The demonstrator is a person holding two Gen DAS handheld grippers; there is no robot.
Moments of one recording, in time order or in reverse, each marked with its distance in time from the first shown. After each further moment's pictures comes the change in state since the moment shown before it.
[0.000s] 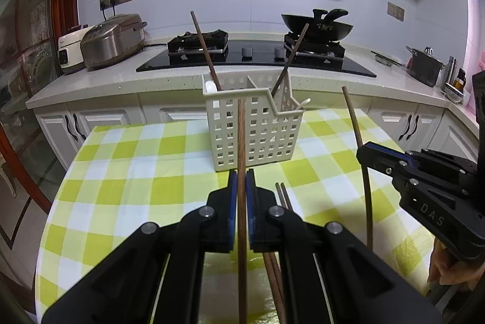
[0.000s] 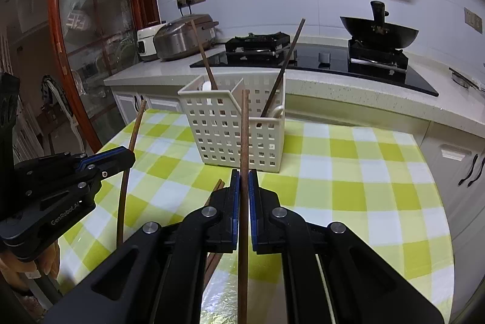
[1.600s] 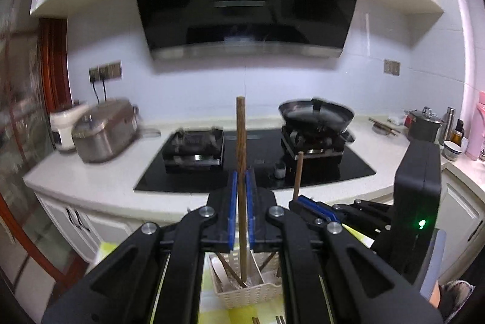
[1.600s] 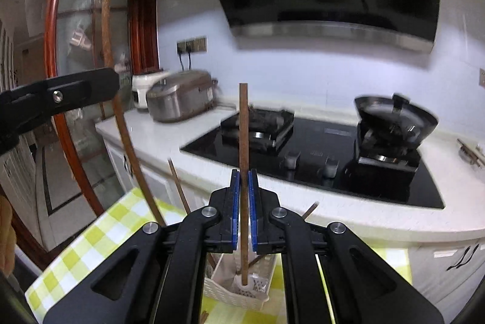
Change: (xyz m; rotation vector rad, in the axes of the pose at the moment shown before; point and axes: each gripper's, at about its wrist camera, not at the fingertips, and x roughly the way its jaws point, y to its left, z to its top) left arm -0.001 0.004 0.224 0.033 -0.217 -0.021; right arm 0.071 -0.008 0.192 -0.073 -0.129 -0.011
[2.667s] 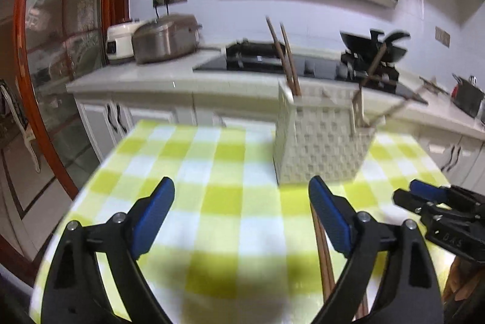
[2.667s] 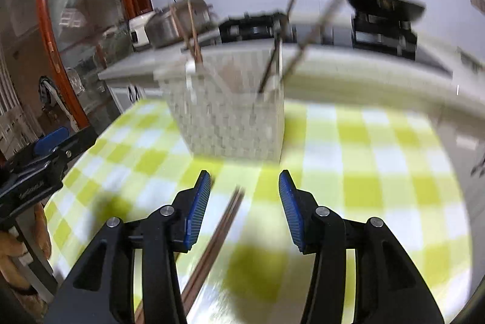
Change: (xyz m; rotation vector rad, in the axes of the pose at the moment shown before) left arm -0.028 0.044 -0.242 -0.139 0.166 0.231; right arm -0.037 0.009 -0.212 0.137 0.261 0.037
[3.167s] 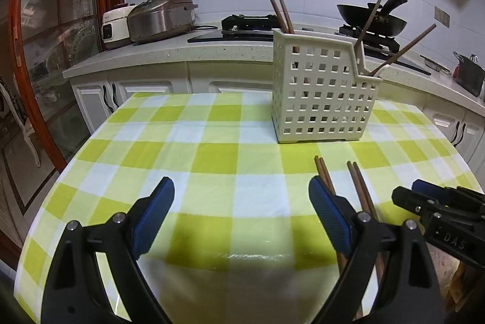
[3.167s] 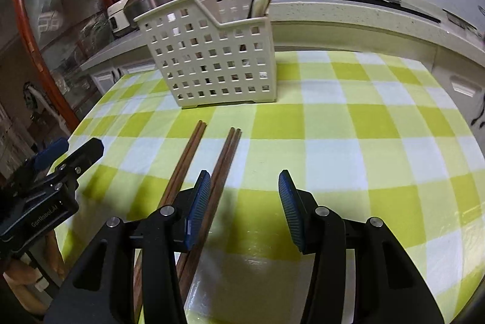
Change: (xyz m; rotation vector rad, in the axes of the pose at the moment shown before) left arm 0.022 -0.008 -0.046 0.025 0.049 0.010; right arm 0.019 0.003 -0.037 0.093 0.049 -0.068
